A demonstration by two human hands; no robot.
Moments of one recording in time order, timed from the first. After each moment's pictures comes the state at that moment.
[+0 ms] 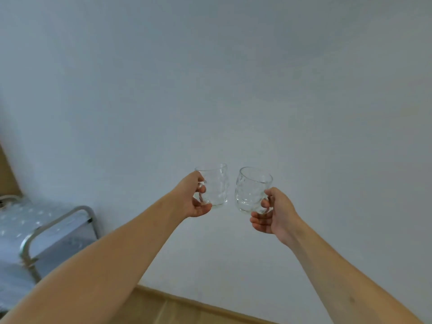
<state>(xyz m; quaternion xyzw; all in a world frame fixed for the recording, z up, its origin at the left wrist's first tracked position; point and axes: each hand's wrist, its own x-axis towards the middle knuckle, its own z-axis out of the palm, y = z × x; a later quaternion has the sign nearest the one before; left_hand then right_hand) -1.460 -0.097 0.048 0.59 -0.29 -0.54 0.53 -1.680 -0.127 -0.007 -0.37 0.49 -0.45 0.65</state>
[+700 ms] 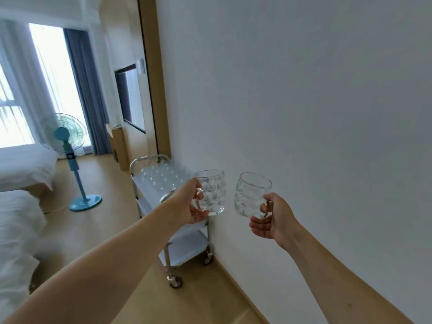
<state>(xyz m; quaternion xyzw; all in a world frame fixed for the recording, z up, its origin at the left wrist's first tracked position) -1.131 -0.081 0.009 0.66 -0.02 -0.36 0.65 -1.299 -0.233 -0.021 -0.51 0.39 -0.19 0.75</state>
